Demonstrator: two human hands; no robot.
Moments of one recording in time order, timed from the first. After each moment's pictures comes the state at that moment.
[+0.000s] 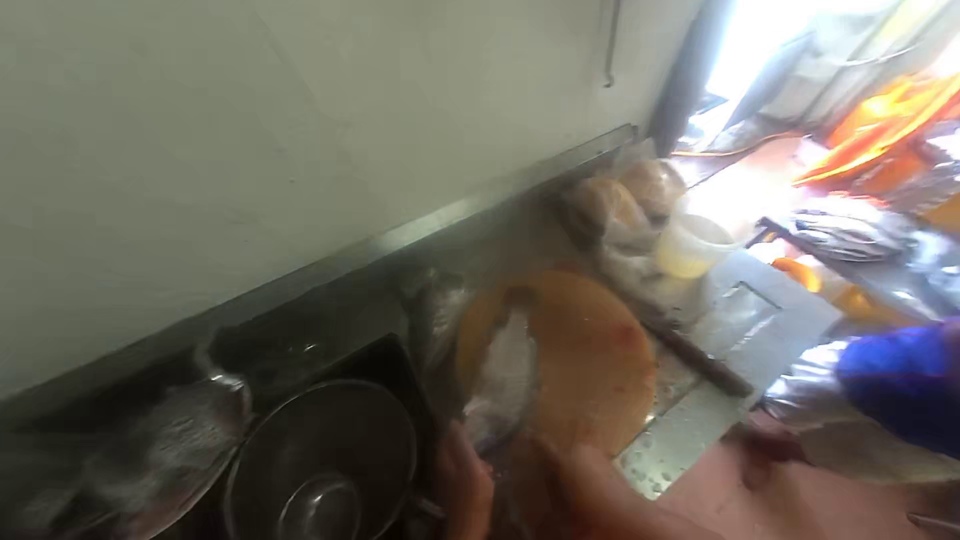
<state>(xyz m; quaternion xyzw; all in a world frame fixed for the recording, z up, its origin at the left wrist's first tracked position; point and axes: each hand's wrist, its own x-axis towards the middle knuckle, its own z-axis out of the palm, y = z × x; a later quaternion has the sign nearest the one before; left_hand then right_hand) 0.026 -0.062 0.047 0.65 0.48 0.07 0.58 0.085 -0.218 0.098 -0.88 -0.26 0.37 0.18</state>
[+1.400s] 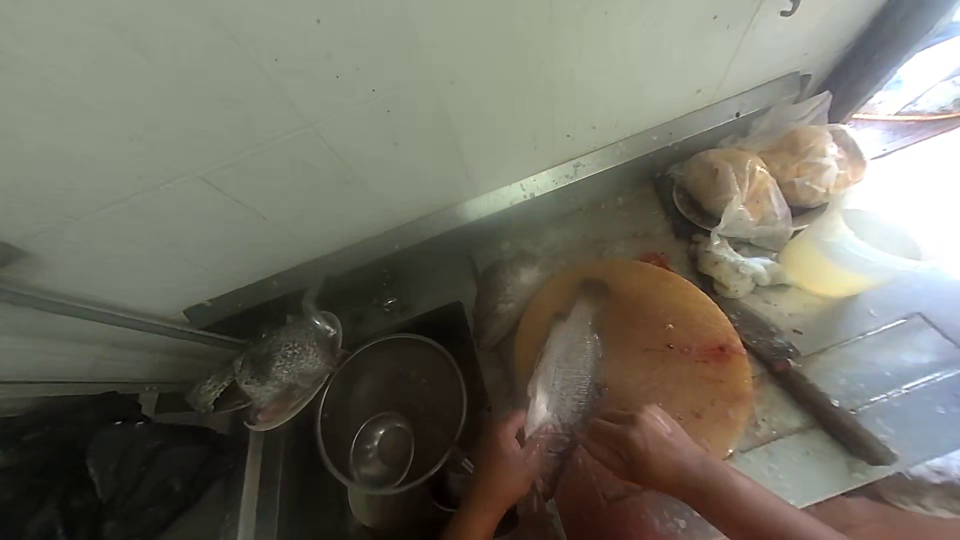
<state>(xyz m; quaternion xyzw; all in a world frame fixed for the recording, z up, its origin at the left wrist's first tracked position) 0.031 -0.020 0.037 0.81 0.29 -0.07 0.50 0.170 -0.230 0.025 -0.79 -0.55 0.08 0.27</state>
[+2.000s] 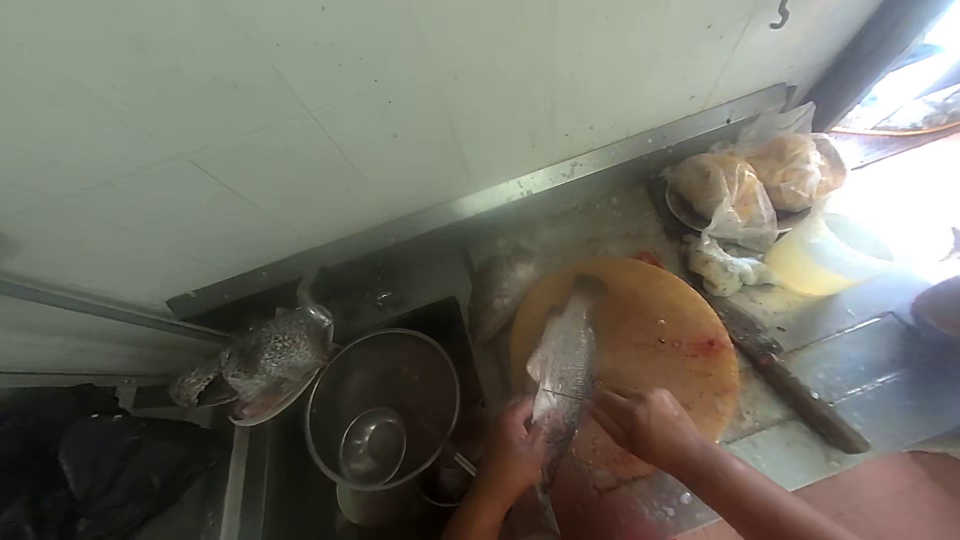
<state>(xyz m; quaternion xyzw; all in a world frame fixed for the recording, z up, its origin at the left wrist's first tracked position) 0.037 -0.034 0.044 0.81 0.27 -0.05 0.51 0.171 -0.240 0.027 -0.83 -0.51 0.05 0.24</state>
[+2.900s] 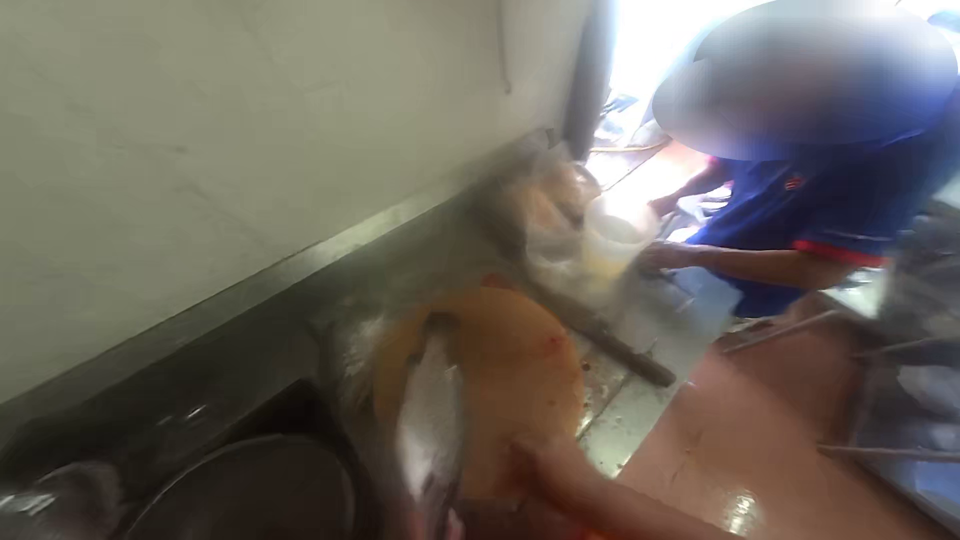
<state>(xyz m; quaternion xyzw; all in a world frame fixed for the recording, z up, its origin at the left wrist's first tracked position) -0.010 -0.088 0.004 0.94 0.12 0.10 0.30 0.129 -0.304 0.033 -0.90 -0.29 0.24 0.22</state>
